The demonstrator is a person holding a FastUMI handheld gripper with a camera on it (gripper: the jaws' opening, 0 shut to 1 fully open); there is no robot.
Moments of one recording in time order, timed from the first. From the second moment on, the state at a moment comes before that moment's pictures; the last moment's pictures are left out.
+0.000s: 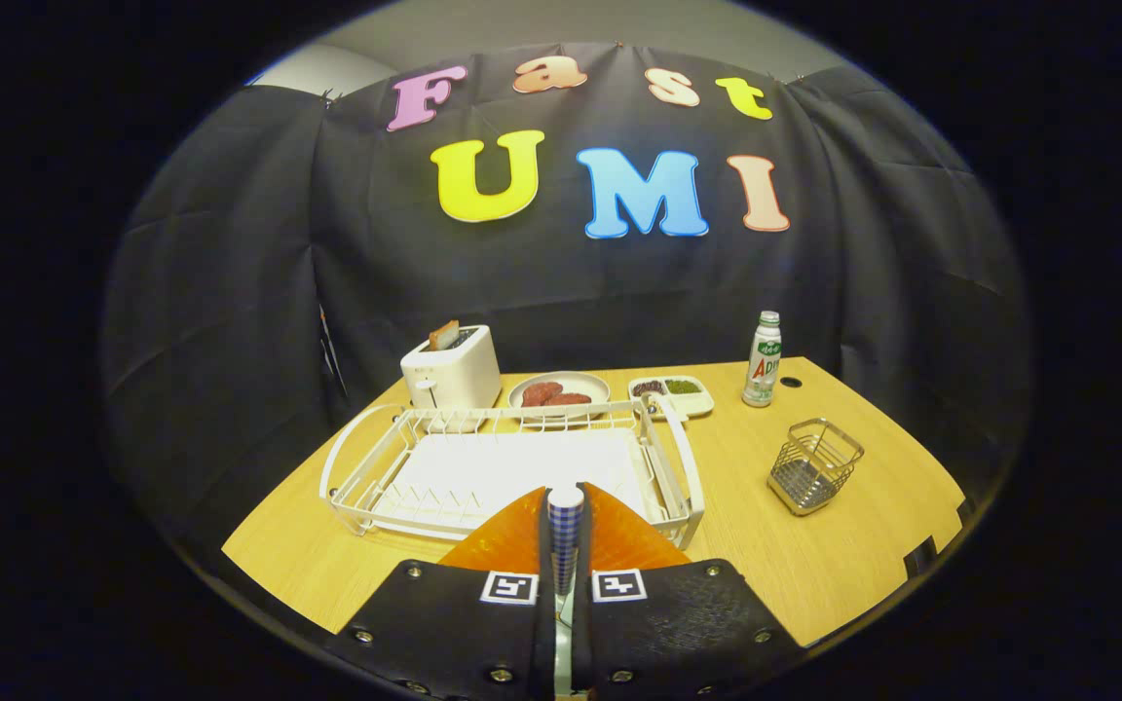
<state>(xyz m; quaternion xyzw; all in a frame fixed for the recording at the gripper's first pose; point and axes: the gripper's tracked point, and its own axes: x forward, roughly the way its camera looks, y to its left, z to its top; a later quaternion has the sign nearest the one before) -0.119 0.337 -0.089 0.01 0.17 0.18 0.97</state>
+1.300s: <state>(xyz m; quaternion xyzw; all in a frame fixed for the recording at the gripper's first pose) -0.088 0.299 -0.016 0.04 0.11 0.10 0.99</state>
